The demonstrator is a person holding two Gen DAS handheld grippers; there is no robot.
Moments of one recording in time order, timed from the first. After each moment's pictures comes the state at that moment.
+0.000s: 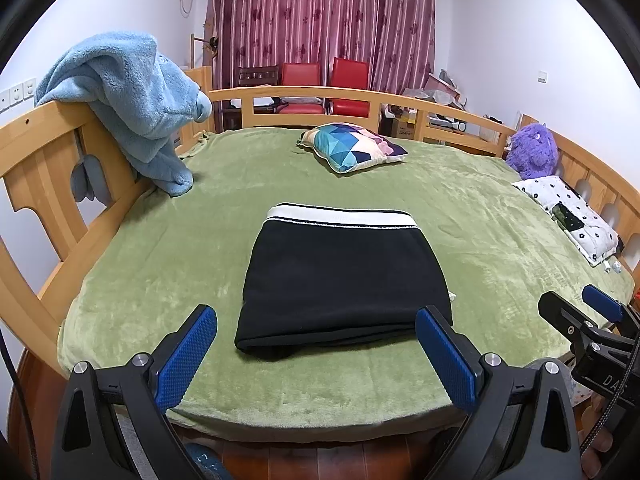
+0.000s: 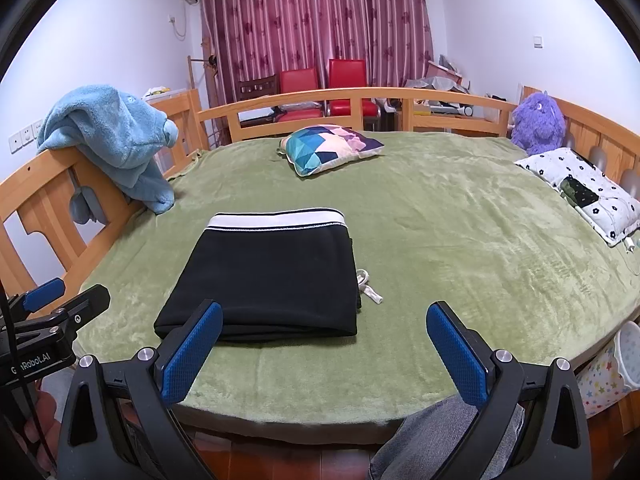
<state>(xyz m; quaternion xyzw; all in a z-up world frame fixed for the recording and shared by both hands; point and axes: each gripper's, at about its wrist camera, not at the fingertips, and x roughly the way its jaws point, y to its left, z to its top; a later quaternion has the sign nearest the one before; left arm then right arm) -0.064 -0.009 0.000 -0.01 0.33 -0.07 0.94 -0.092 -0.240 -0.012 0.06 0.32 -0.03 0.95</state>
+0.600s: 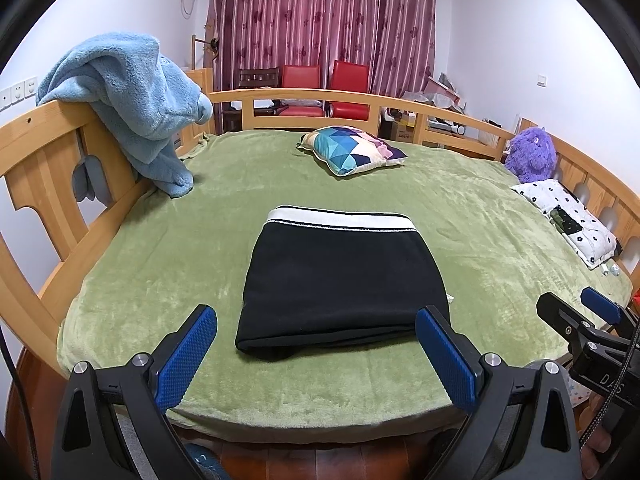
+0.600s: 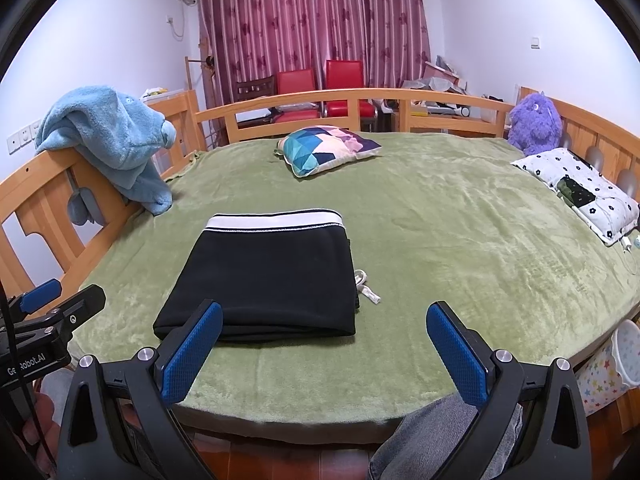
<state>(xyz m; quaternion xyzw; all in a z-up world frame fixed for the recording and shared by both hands) -0.065 -0.007 0.001 -0.01 0.33 -0.07 0.94 -0.094 -0.240 -0.009 0.06 0.32 -0.03 0.95</state>
